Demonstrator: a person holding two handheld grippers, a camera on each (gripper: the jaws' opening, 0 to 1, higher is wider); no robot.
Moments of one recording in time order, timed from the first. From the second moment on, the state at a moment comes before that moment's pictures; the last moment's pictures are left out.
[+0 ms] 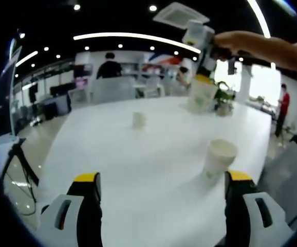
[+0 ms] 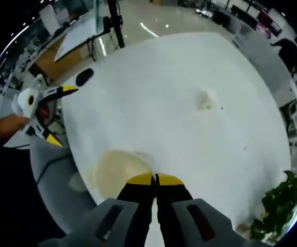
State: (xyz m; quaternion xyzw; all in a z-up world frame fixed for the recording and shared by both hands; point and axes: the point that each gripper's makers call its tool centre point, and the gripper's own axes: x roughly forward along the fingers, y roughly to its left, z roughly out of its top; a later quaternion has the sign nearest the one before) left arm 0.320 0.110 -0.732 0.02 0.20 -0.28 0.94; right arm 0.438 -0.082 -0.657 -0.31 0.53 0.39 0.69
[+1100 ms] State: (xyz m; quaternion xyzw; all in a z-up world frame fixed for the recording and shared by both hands) left arm 0.317 0.105 -0.732 0.03 0.20 -0.29 0.93; right arm 0.396 -0.082 -0.660 -0.32 0.53 0.40 0.68
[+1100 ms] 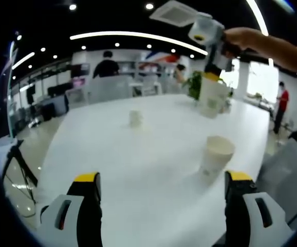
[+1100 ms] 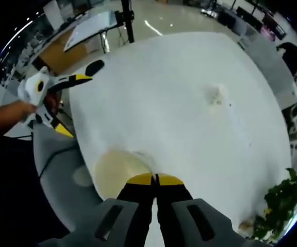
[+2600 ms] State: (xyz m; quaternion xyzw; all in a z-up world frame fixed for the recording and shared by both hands) left arm 0.313 0.095 -0.744 0.03 0.21 -0.30 0.93; right arm 0.337 -0.069 -0.675 -0.32 0.54 0.44 0.65
